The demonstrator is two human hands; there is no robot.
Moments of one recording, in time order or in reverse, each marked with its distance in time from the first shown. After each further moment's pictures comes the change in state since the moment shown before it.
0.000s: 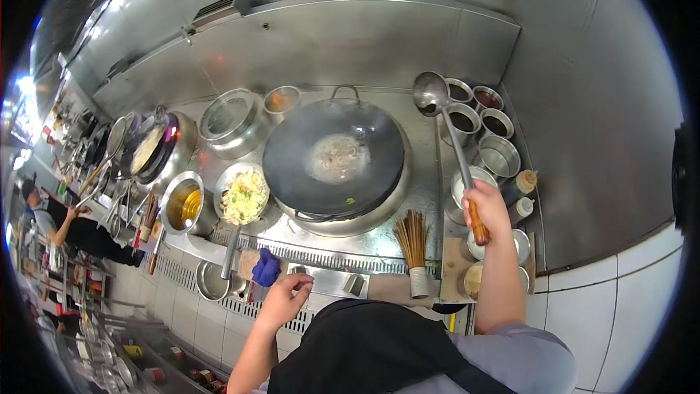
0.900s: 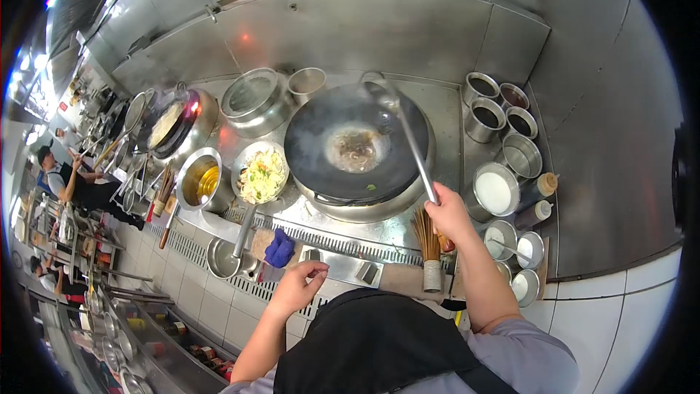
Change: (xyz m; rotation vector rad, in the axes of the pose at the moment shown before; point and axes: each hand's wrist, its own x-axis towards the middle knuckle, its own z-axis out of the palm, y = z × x) left_hand -0.006 0.001 0.004 -0.028 -0.002 0.012; right_hand 0.016 0.074 0.087 -0.438 -0.157 -0.263
